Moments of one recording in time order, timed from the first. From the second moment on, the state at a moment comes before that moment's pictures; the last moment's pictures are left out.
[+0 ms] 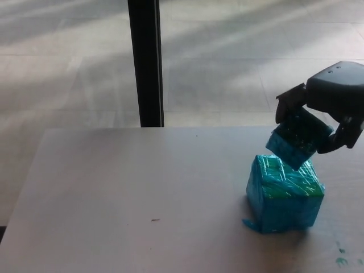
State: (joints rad) left_arm -0.18 0.59 0.35 1.10 -0.28 0.03 -0.42; right_arm -0.99 -0.75 0.43 0.64 -0.68 -0.51 0.36
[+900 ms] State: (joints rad) left_arm -0.21 0.60 0.34 1.11 -0.27 0.03 -0.42; right_arm -0.98 -0.67 0.47 0.63 -0.70 -0.40 0.44
